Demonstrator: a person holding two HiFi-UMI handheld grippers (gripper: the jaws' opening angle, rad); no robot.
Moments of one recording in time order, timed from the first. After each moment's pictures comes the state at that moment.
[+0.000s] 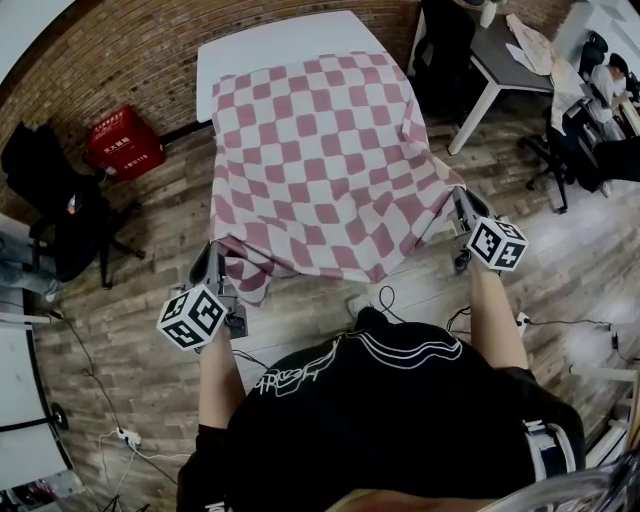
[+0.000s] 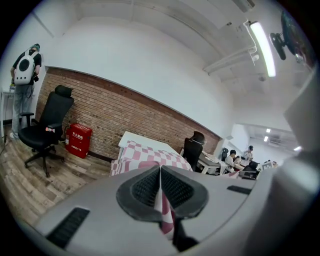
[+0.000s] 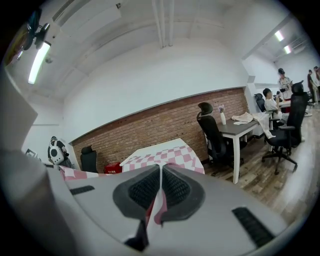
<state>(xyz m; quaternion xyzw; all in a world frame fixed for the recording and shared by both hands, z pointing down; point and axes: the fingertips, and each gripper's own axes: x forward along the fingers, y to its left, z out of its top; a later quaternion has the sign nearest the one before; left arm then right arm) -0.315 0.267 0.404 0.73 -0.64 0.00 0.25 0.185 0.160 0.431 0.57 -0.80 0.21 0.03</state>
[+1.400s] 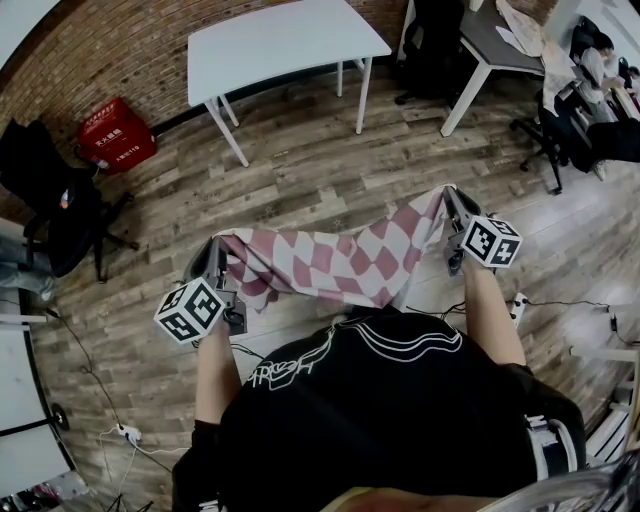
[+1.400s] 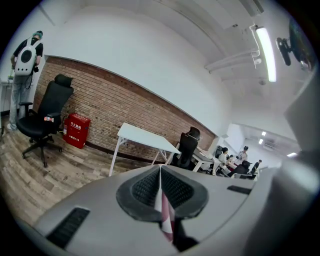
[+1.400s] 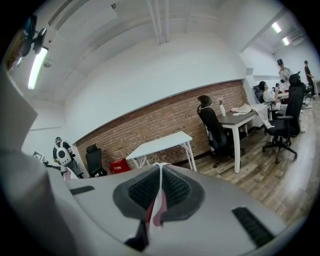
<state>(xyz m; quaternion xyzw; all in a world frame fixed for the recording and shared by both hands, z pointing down) -0.306 0.311 0.433 0.74 -0.61 0.01 0.29 0.172 0.226 0.462 0.55 -0.80 0.24 0.03</state>
